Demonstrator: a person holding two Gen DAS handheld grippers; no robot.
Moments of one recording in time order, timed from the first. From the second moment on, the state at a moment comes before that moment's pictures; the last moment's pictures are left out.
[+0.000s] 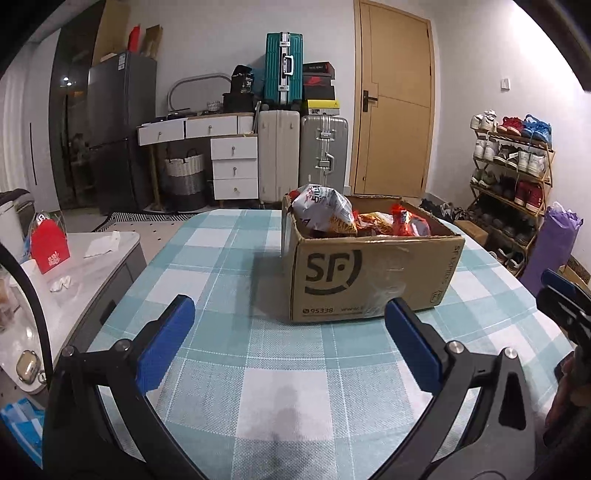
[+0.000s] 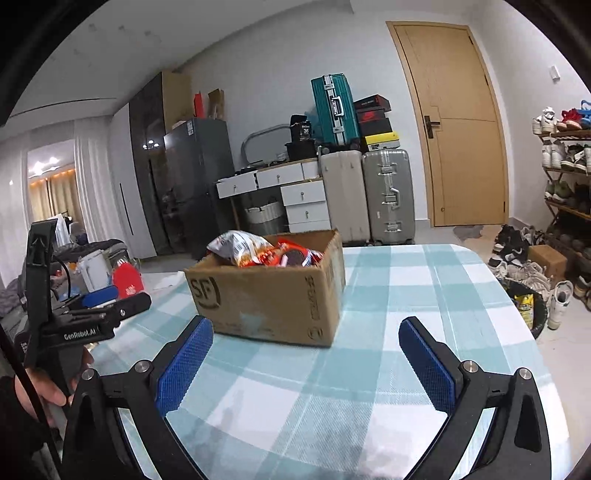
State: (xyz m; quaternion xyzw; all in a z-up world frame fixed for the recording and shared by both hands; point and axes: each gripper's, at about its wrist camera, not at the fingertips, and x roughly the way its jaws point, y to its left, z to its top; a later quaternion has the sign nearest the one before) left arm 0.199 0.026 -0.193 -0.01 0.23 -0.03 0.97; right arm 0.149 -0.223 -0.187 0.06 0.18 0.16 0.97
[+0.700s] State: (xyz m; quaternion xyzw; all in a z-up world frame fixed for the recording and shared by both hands) left arm 0.206 0.013 -0.213 0.03 0.17 -0.04 0.98; right arm 0.139 -0.202 -0.190 0.01 0.15 0.18 0.97
